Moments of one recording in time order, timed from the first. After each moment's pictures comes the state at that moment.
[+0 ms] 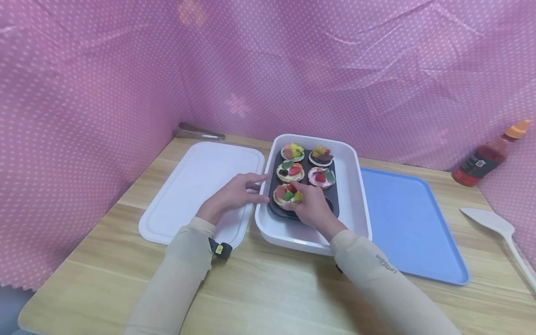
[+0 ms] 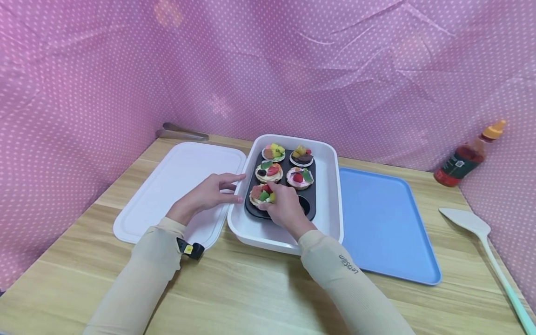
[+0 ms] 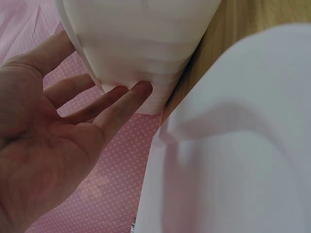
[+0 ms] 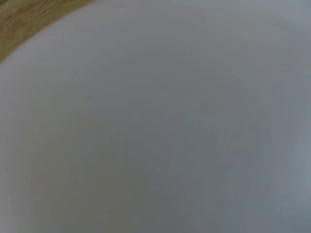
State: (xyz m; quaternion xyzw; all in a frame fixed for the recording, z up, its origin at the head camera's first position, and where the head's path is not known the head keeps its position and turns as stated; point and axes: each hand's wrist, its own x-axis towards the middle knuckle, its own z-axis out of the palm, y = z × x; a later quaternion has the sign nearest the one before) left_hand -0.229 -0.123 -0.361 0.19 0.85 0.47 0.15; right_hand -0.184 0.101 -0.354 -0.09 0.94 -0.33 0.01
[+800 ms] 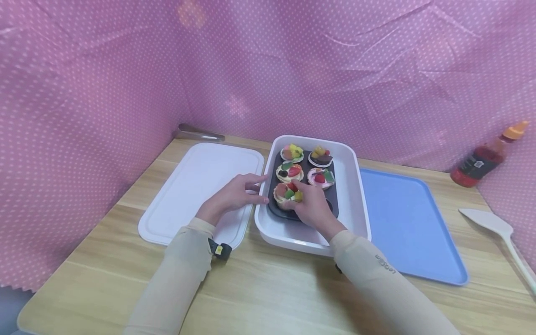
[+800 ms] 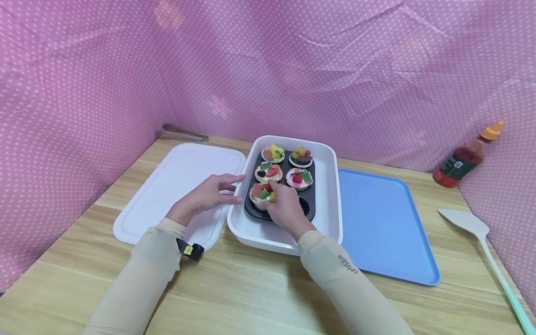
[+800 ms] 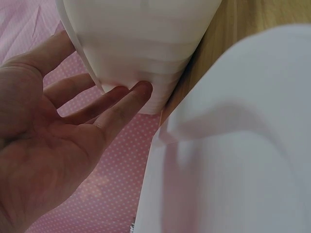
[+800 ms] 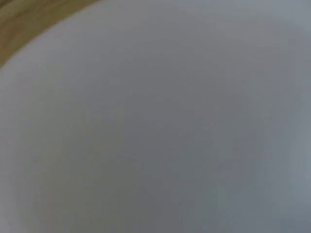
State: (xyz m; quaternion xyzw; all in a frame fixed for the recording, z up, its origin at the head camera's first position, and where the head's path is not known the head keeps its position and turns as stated) left_hand -0.228 -0.124 -0.361 0.19 0.84 0.48 0.16; right_hand -0.185 0.102 -0.354 -0.07 0.94 -0.33 0.01
